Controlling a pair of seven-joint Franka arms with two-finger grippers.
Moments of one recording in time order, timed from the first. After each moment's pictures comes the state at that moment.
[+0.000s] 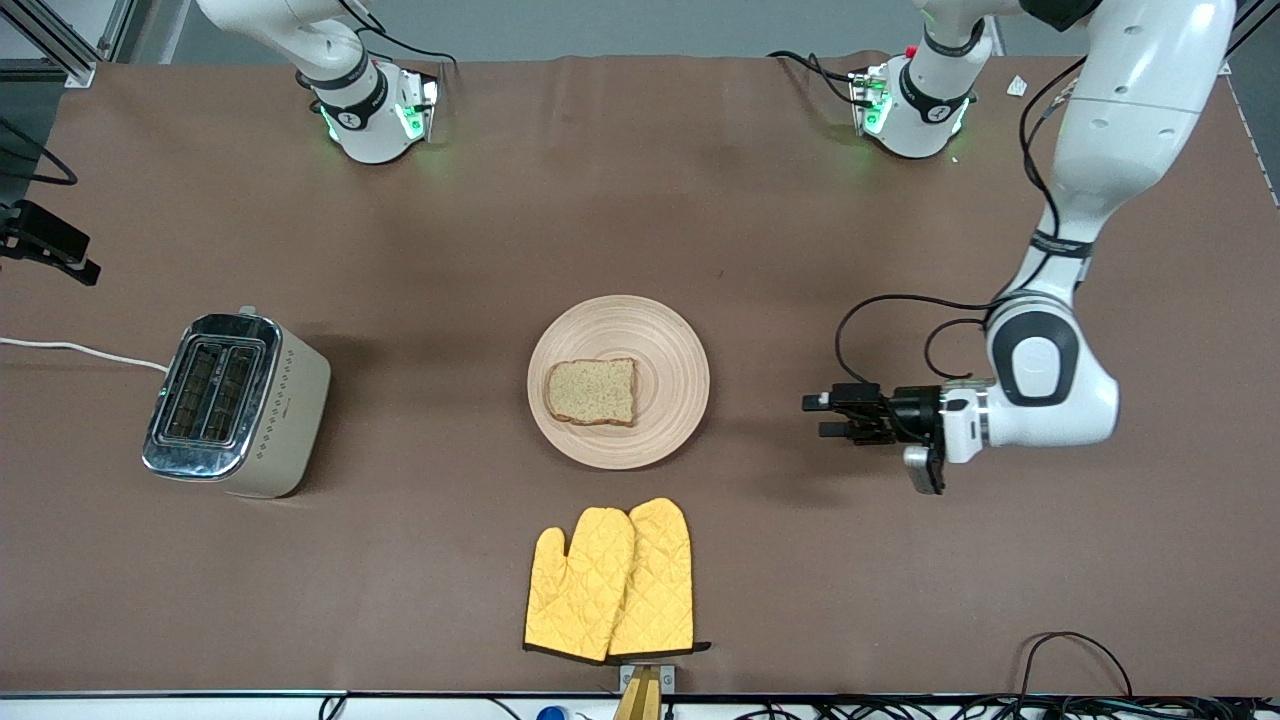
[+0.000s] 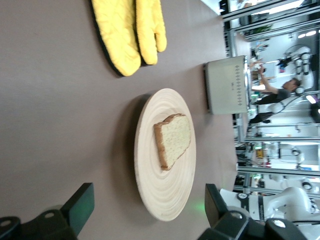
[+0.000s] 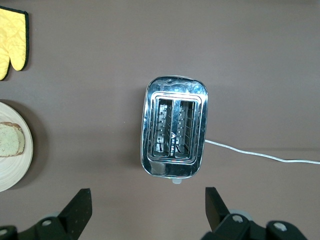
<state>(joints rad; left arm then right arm) -0.02 0.65 -0.16 -1.72 -1.19 1.96 0.86 0.28 0.05 -0.36 -1.41 0.00 1.51 -0.07</state>
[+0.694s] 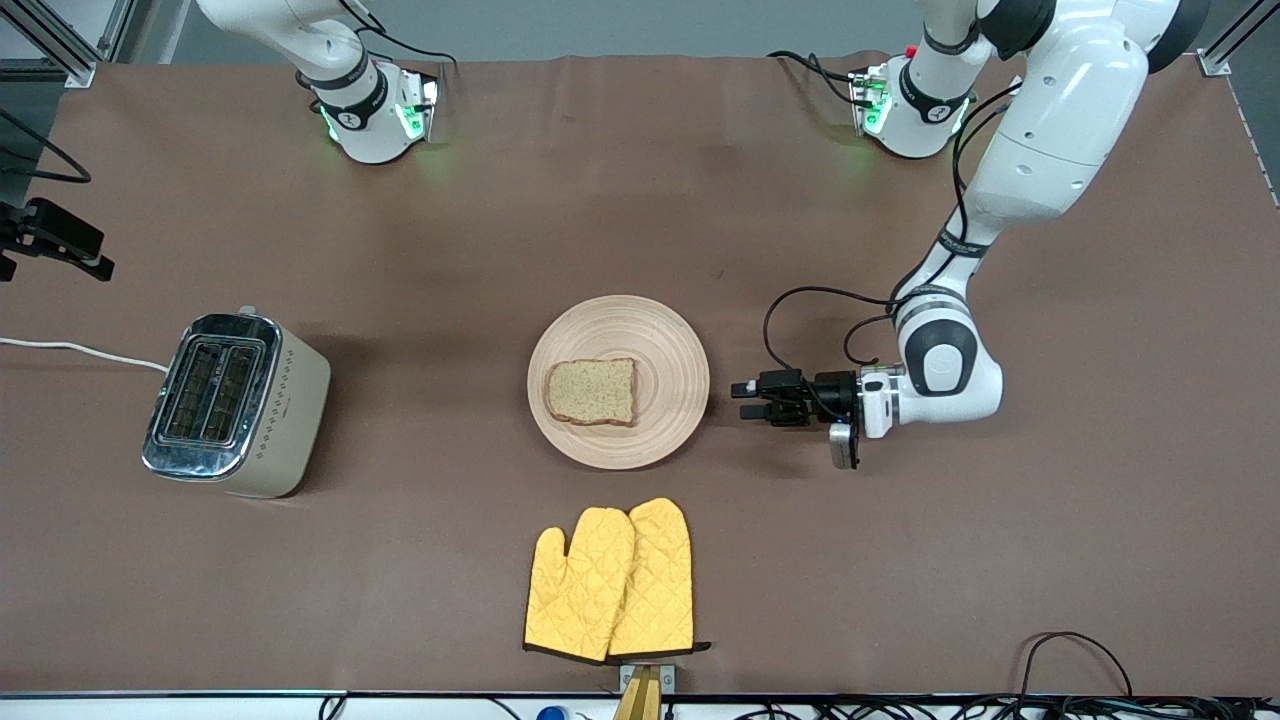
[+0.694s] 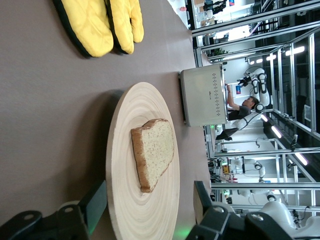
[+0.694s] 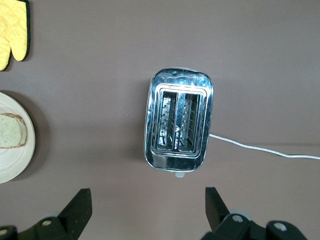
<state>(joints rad) -0.14 0.74 -0.16 -1.80 -1.53 2.01 1.09 0.28 0.06 -0.35 -1.41 0.00 1.48 -0.07</state>
